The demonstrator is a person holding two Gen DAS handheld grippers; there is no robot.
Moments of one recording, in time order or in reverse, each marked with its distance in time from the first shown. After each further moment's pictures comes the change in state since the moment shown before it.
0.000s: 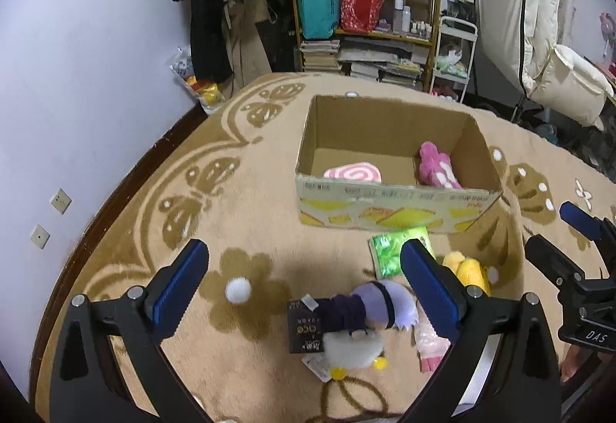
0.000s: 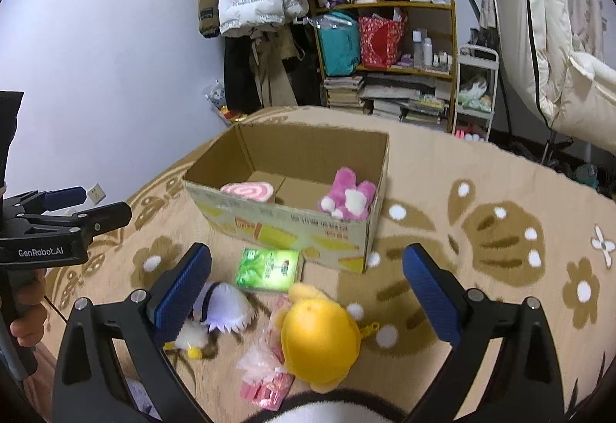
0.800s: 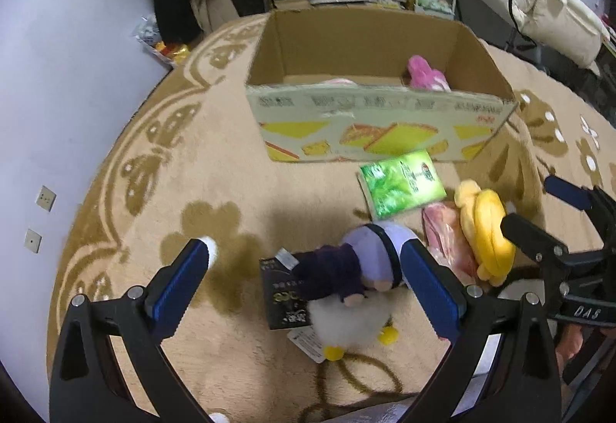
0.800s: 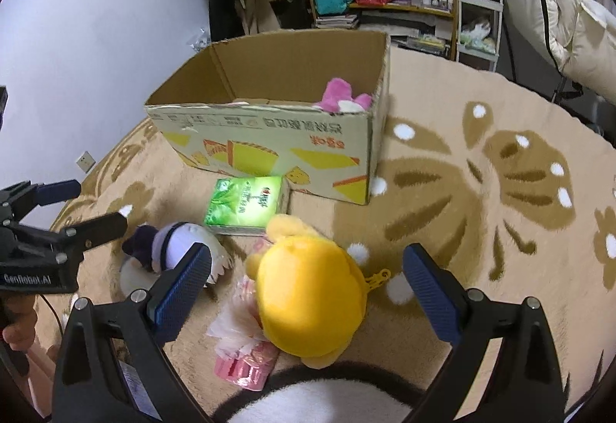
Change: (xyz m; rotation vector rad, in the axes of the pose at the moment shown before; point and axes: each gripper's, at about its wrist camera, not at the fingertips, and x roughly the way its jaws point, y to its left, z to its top) left arm 0.058 -0.023 -0.040 0.108 0.185 -0.029; right arm 0.060 -0.017 -0.041 0.050 0.208 -0.006
